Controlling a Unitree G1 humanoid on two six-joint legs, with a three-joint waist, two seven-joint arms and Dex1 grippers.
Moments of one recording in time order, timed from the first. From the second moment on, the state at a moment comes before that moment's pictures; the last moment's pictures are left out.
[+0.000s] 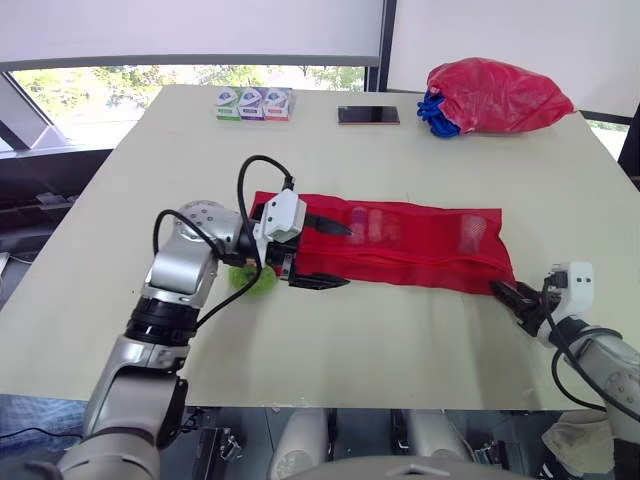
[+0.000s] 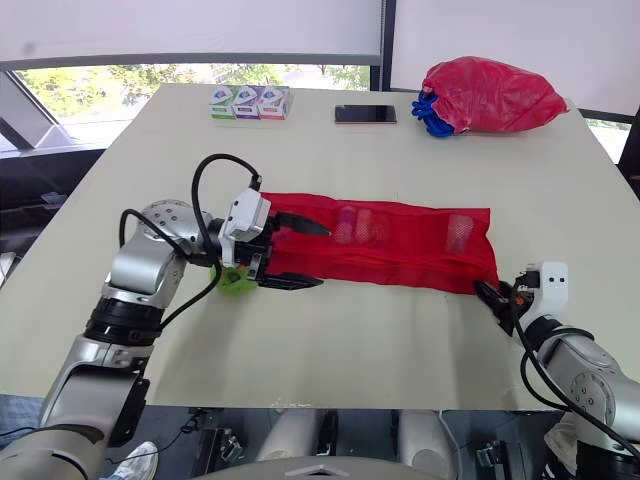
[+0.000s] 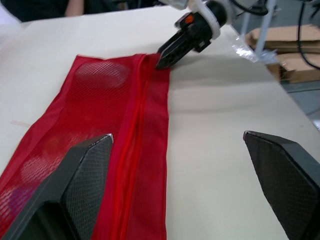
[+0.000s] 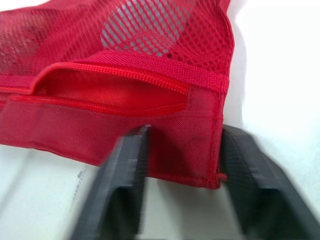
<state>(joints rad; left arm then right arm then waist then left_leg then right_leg) -0.59 0.63 -0.12 0.04 -0.33 0.26 -1.45 0.08 -0.42 -0.37 -0.34 0.62 0.81 0.39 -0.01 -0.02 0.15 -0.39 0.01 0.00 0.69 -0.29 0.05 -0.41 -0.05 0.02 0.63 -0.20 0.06</state>
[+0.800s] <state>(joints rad) -0.43 0.74 -0.04 -0.23 -0.47 0.45 -1.28 0.13 -0.78 -0.44 -0.04 0.40 0.62 0.54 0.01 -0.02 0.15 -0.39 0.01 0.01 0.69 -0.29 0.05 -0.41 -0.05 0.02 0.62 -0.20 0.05</state>
